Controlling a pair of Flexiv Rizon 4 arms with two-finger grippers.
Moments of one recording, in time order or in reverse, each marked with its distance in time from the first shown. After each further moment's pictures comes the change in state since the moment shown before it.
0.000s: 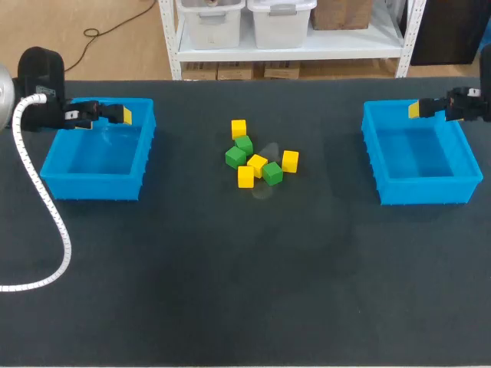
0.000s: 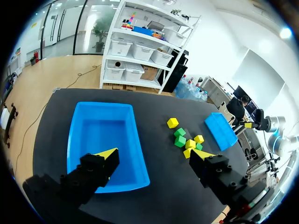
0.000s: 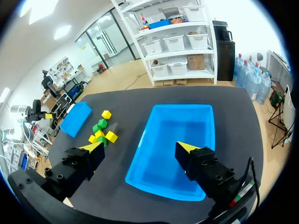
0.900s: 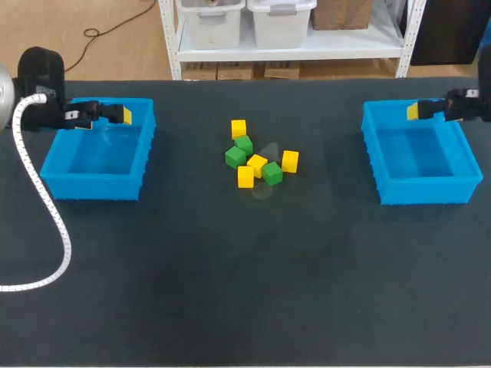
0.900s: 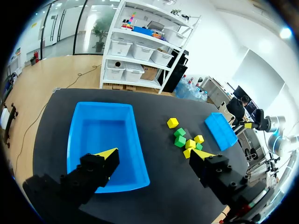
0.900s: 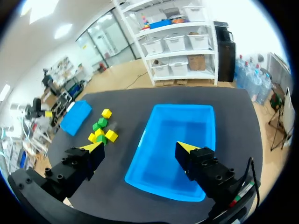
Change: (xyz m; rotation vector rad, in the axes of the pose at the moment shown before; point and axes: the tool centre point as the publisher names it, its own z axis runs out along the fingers) left arm 0.000 0.000 0.000 0.000 0.000 0.000; right arm 0.003 0.006 0.004 -0.003 0.022 -0.049
